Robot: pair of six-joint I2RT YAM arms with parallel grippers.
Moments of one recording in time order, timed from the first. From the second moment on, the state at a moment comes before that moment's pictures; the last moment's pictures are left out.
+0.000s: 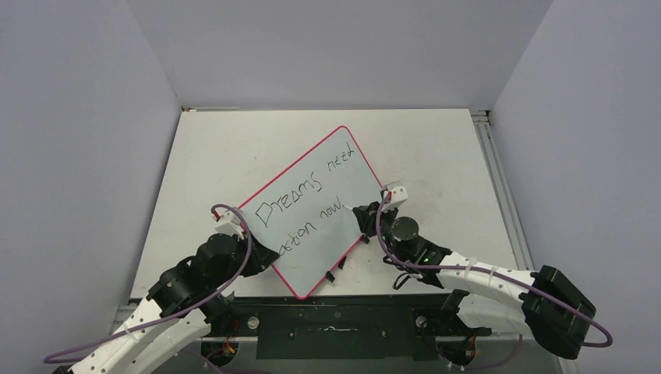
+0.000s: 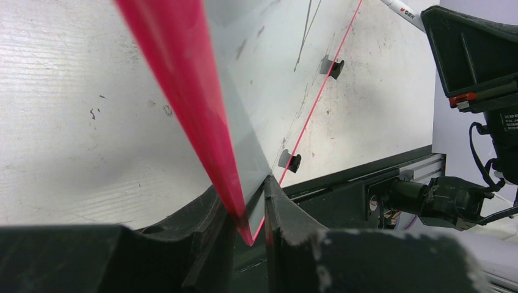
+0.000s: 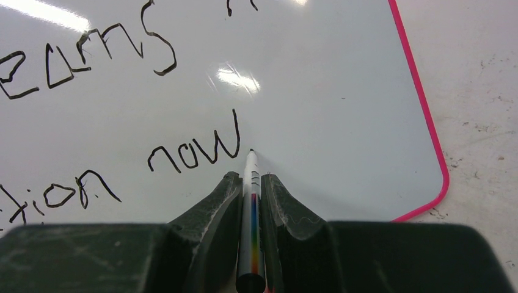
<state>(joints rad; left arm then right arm) -0.77 0.38 0.53 -0.76 -0.13 -0.96 0.88 1.07 0.38 0.53 0.34 0.34</state>
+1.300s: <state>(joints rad) -0.77 0.35 0.95 -1.15 -0.21 -0.82 0.88 0.81 0.54 0.18 0.34 0.27</state>
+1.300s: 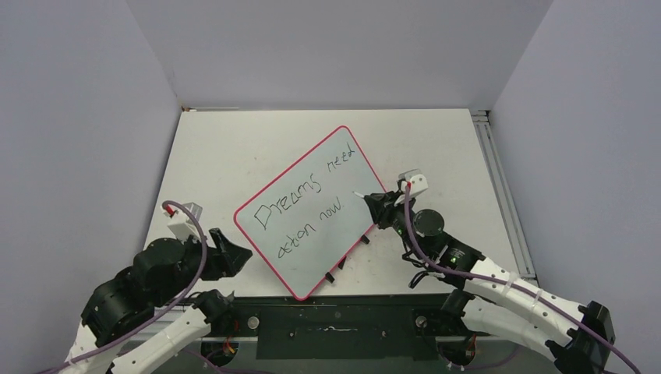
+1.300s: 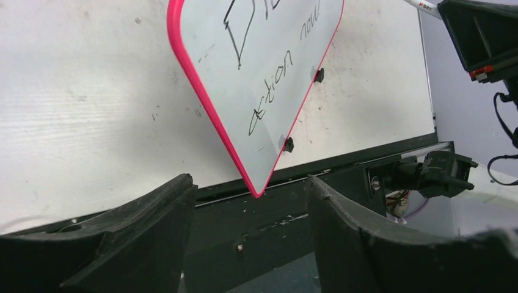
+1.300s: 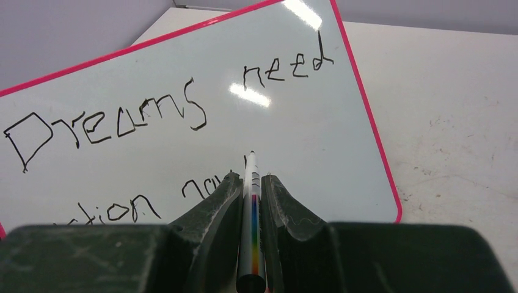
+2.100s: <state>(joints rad) -1.12 1.15 1.19 -0.72 -0.07 -0.51 0.87 0.64 0.75 -0.41 0.51 0.28</state>
